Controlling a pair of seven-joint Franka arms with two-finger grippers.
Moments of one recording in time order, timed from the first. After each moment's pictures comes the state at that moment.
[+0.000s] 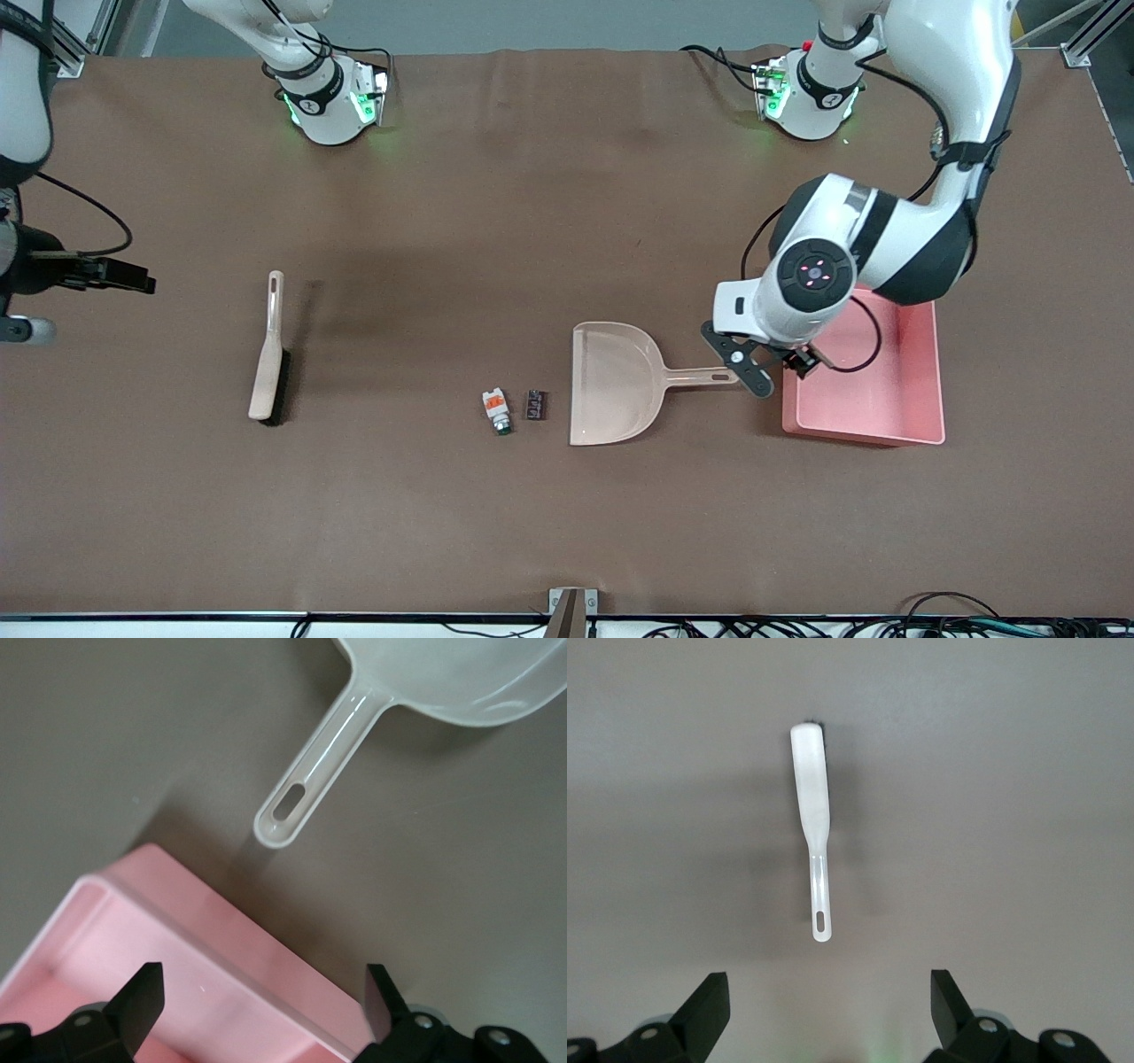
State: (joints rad) left arm -0.20 0.49 -0.29 -1.59 0.29 1.87 0.44; right arm -0.08 0.18 -0.03 -1.59 0.00 1.57 -0.05
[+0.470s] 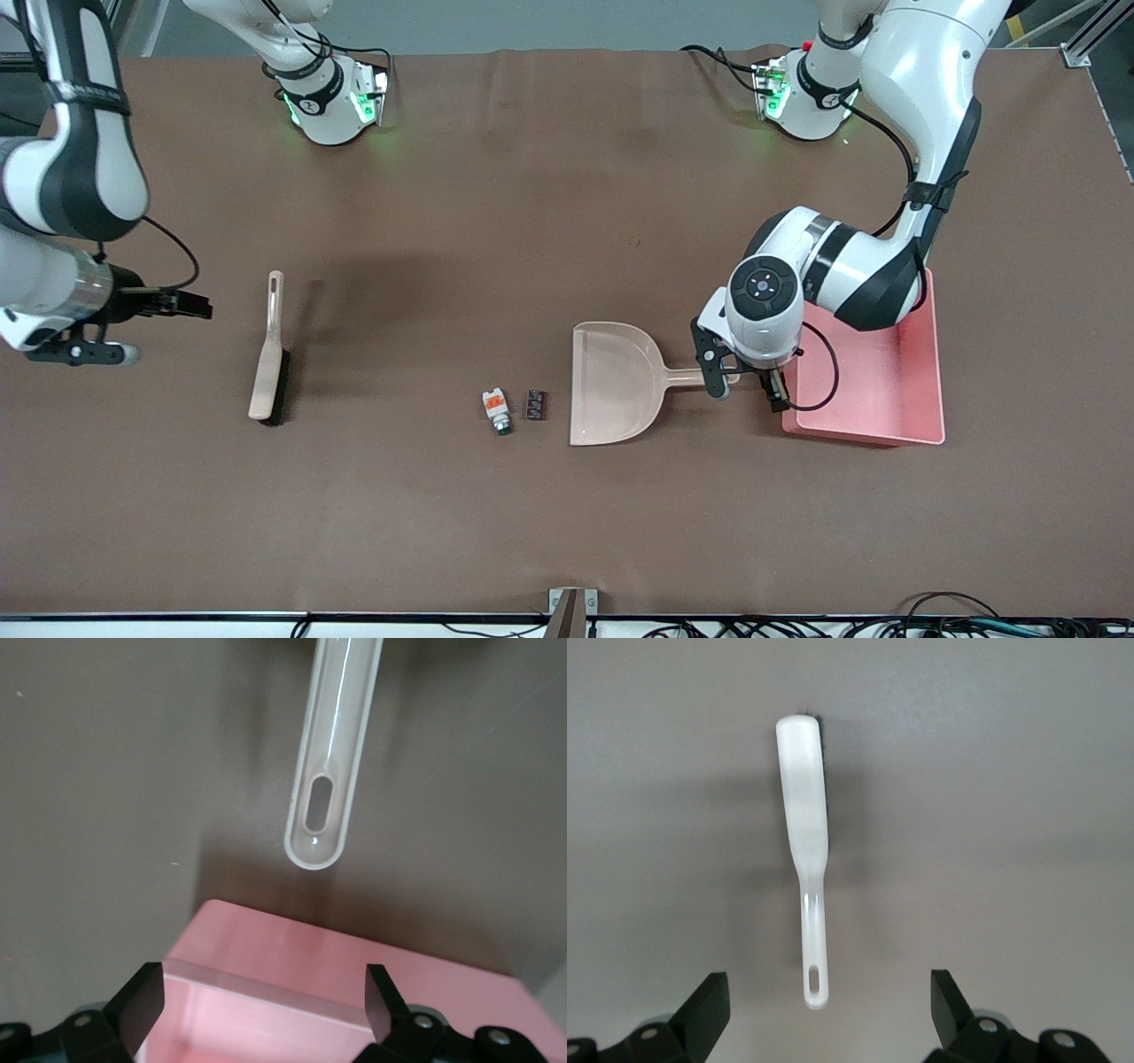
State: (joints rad) left arm -0.20 0.56 -0.29 -1.61 0.52 2.01 0.76; right arm -0.08 0.19 -0.03 -1.90 0.00 1.94 -0.05
